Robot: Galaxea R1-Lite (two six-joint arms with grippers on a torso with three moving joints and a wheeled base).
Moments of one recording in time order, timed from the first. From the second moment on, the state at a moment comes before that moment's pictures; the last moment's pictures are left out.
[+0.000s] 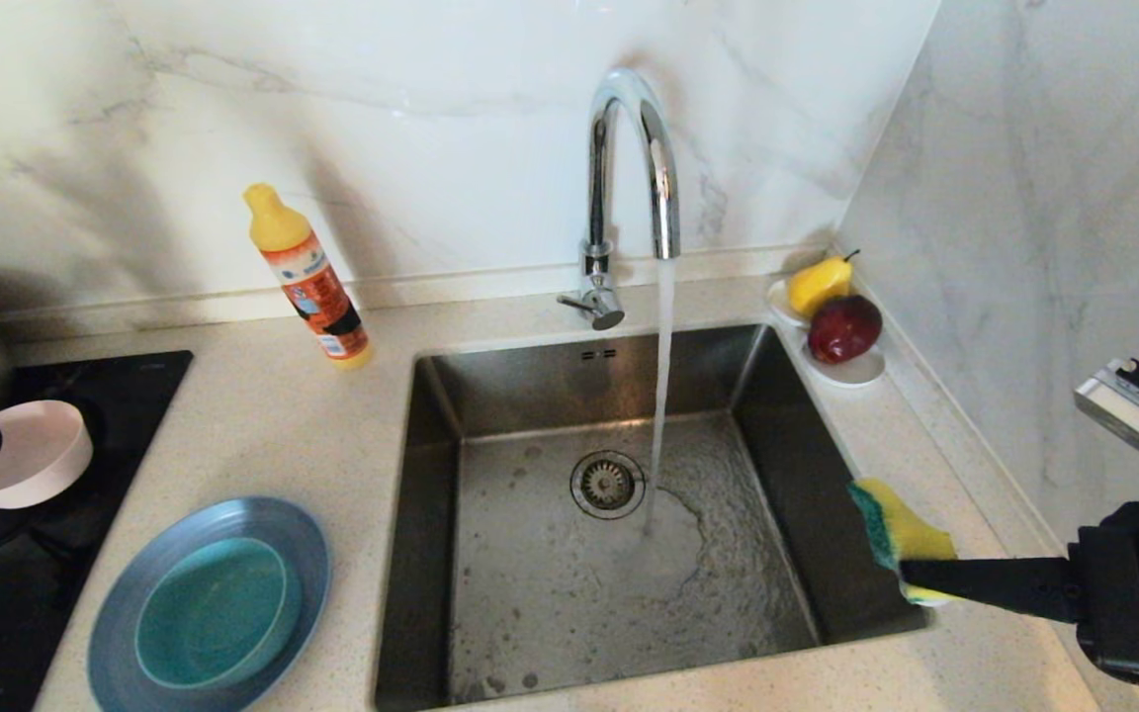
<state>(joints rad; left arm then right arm) 0.70 2.02 -1.52 0.39 -0.04 -0.77 0.45 1.16 -0.79 0.10 0.36 0.52</state>
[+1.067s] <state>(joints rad) 0.48 1.50 -1.55 0.71 -0.23 -0.61 0.46 1.16 -0.79 0.10 0.37 0.52</state>
